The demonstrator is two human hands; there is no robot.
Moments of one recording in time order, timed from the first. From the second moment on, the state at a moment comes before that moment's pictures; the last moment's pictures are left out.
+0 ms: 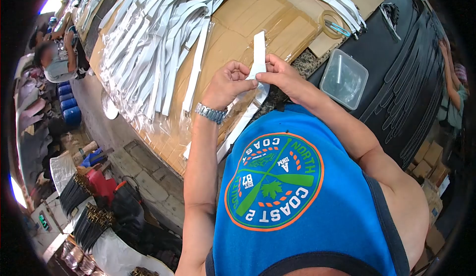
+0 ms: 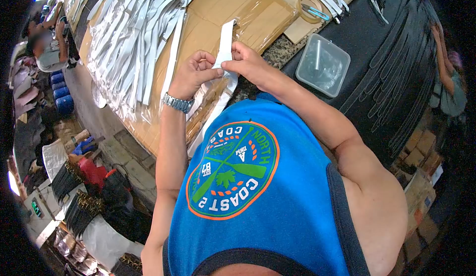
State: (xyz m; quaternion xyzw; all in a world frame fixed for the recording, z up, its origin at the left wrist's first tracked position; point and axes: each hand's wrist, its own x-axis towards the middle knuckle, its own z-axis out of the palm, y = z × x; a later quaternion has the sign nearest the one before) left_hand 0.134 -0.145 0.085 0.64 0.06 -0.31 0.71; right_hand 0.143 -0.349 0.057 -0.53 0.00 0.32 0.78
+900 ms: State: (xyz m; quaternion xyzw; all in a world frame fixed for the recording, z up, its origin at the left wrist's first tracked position) left_hand 0.132 -0.156 0.026 0.71 0.07 -0.19 0.68; right_hand 0.115 -0.349 0.019 -0.72 0.02 0.12 0.68
